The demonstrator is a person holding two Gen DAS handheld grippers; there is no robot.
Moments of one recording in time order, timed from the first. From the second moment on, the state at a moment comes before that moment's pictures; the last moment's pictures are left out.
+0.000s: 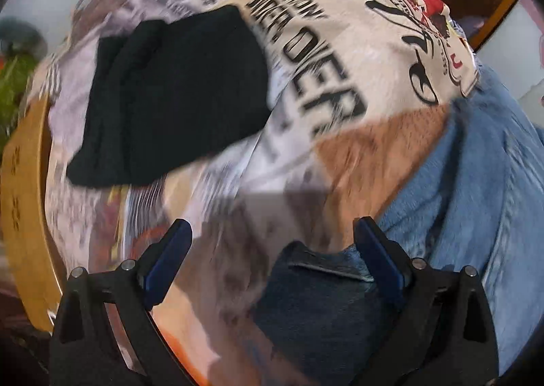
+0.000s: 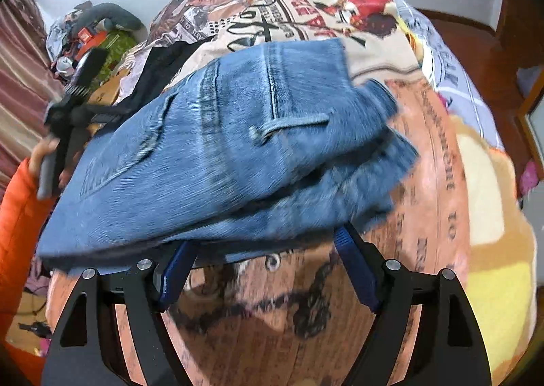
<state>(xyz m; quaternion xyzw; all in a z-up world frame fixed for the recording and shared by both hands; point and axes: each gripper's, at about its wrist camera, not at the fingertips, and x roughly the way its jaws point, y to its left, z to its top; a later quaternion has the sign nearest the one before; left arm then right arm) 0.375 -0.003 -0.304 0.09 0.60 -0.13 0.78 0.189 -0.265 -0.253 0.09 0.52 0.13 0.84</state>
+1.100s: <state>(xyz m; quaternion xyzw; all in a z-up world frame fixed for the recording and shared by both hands) 0.200 -0.063 -0.216 0.12 0.47 -0.16 0.86 0.137 -0.255 -0.246 0.11 0.45 0.14 0.88</state>
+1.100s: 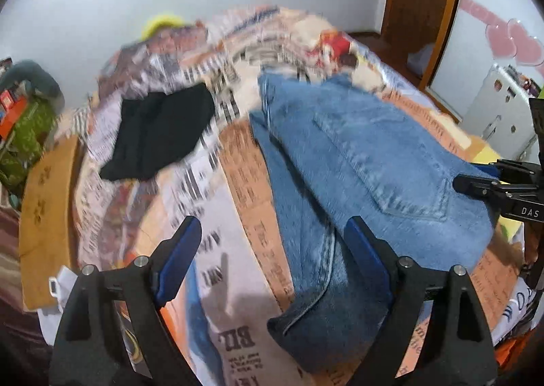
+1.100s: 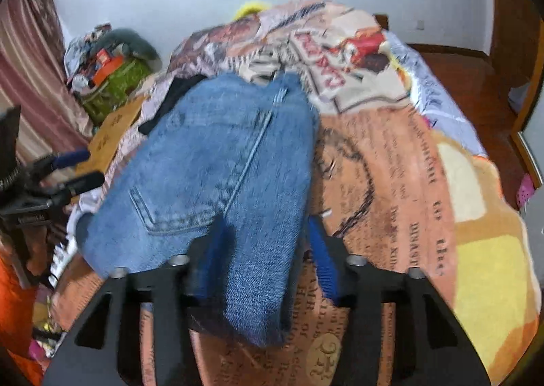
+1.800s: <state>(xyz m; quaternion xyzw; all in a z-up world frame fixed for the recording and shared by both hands) 0.247 -0.059 -0.191 0.11 0.43 -0.14 0.89 0.151 -0.285 -0.220 0.14 0.42 0.12 0.89</state>
